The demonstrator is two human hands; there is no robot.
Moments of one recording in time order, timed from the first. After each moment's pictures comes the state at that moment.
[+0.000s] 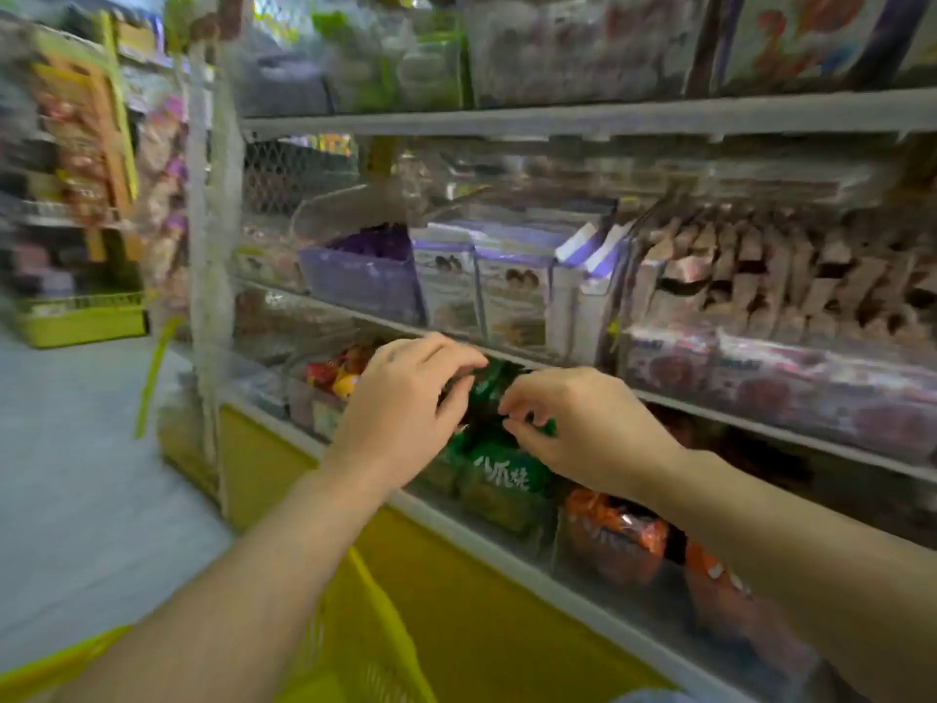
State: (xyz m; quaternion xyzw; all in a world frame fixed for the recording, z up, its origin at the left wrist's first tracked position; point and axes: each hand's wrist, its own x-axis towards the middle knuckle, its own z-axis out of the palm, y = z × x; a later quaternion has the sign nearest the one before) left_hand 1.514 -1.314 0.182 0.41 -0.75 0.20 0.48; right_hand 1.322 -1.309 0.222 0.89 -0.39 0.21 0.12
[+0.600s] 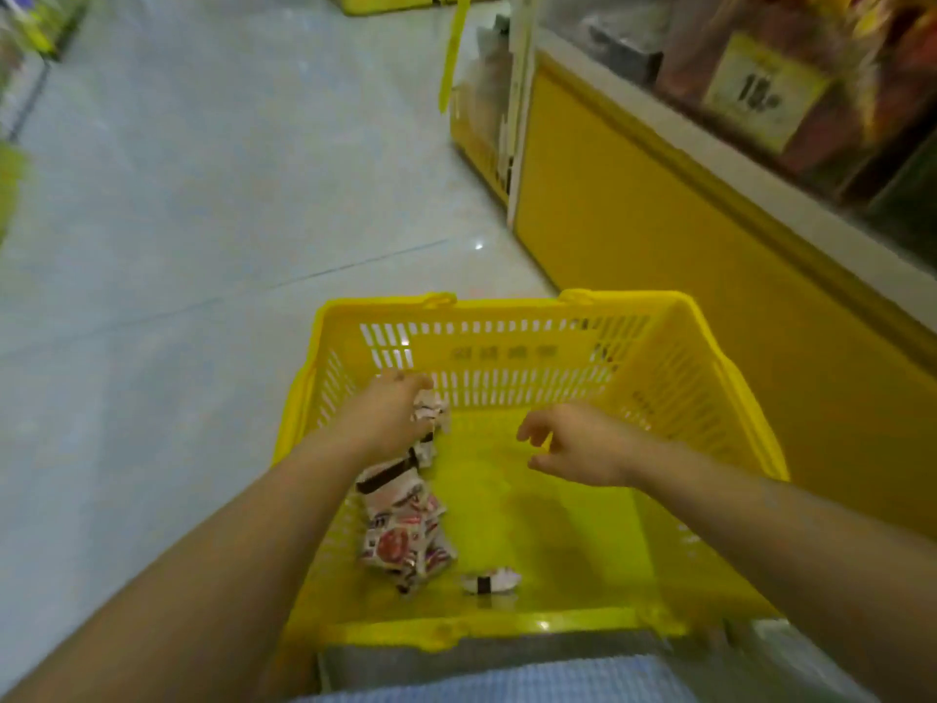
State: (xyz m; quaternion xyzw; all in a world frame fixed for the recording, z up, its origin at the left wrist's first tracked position) left_hand 1.784 -1.210 -0.173 0.83 -0.51 -0.22 0.07; right_hand 1.585 -1.344 -0.155 0.93 -0.23 -0.18 -0.23
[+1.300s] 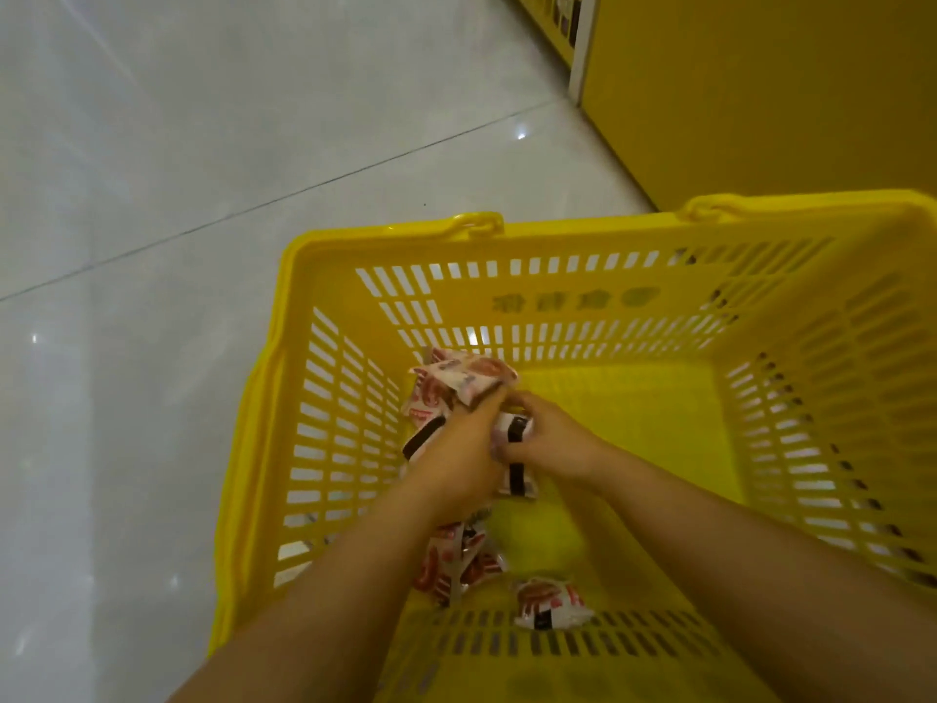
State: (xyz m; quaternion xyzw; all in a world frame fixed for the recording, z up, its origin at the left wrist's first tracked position) left_hand 1.761 -1.228 -0.294 0.80 -0.43 -0.39 0.16; right_hand 1.664 -1.326 -0.314 0.67 -0.34 -0.08 -0.65
